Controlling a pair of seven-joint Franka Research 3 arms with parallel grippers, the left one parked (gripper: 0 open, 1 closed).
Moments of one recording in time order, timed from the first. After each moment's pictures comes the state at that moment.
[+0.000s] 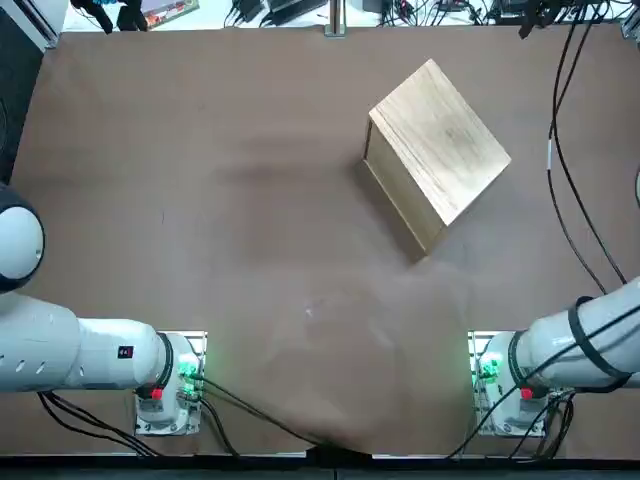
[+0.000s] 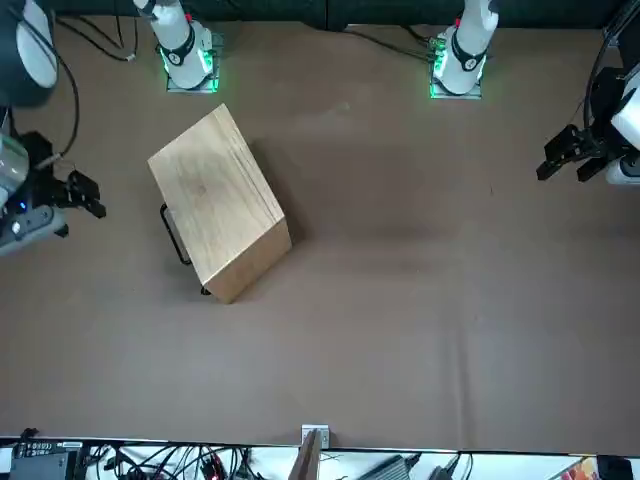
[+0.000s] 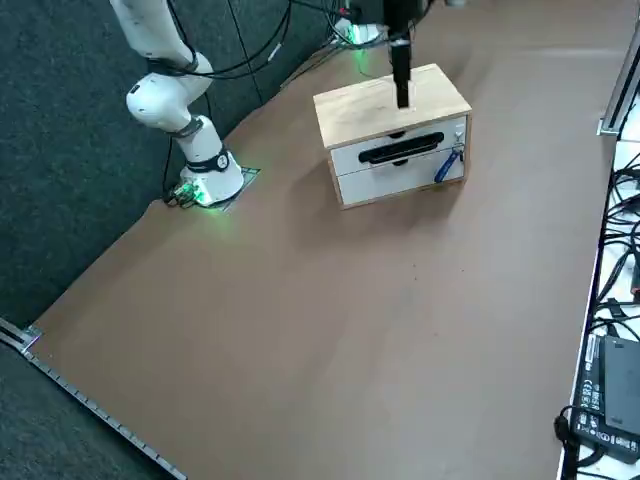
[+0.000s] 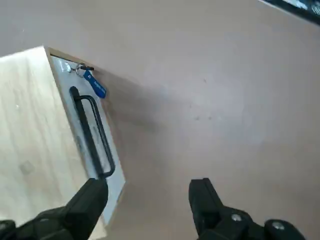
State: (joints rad) arm -0.02 0.17 0.02 -1.53 -0.01 1.71 -0.38
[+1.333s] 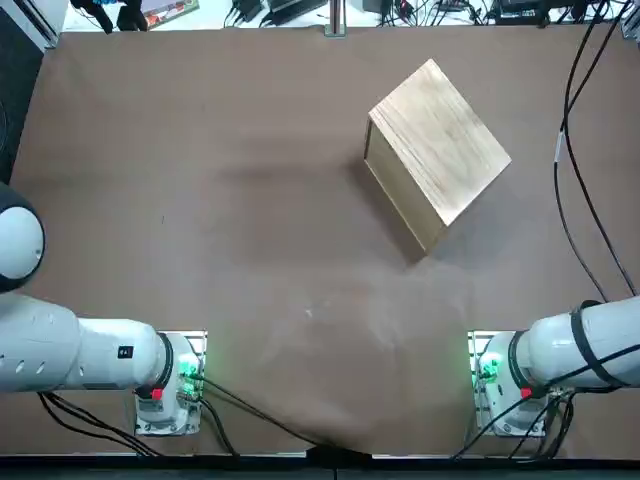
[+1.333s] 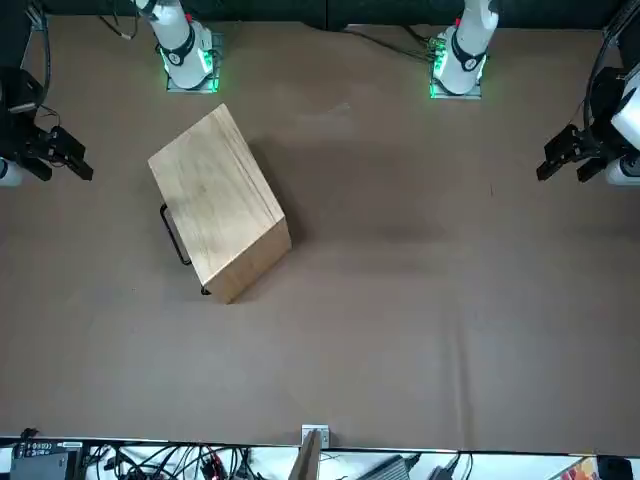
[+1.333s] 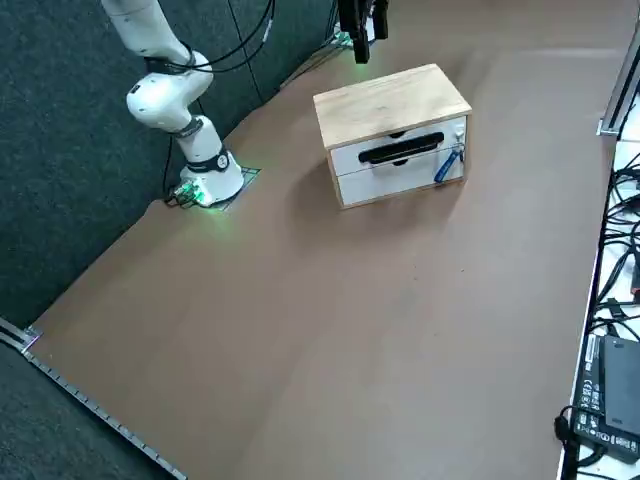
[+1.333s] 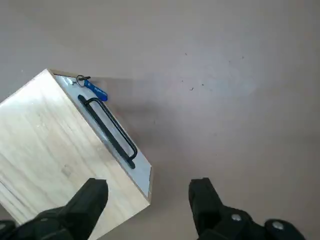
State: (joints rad) arm -0.01 0.04 0.02 -1.54 -0.01 1.58 -0.01
